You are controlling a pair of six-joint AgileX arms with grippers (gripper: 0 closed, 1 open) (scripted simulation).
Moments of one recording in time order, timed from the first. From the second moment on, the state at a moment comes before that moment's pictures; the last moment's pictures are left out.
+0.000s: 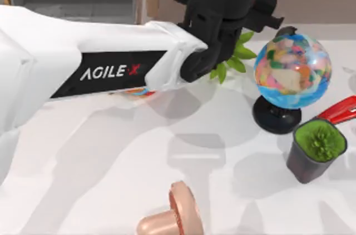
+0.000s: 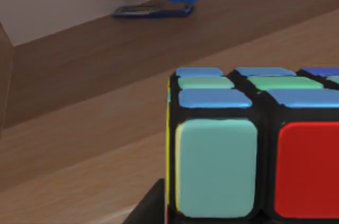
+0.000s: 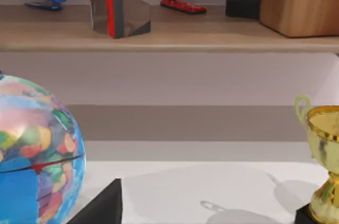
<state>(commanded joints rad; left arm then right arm) -0.79 2.07 1.45 0.36 -0.50 0.12 0.00 0.00 0.00 0.00 0.00 0.00</state>
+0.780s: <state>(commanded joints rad) -0.84 2.37 1.41 1.25 -0.78 0.22 0.00 0.00 0.00 0.00 0.00 0.00</state>
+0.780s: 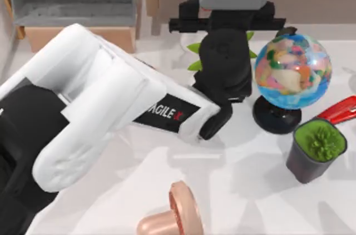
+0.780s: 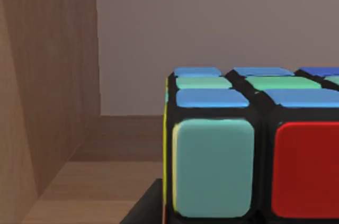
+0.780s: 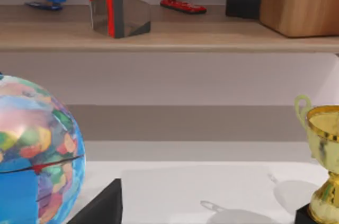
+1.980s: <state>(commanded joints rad) -0.72 2.56 1.87 0.96 -0.65 0.18 0.00 0.00 0.00 0.00 0.00 0.00</state>
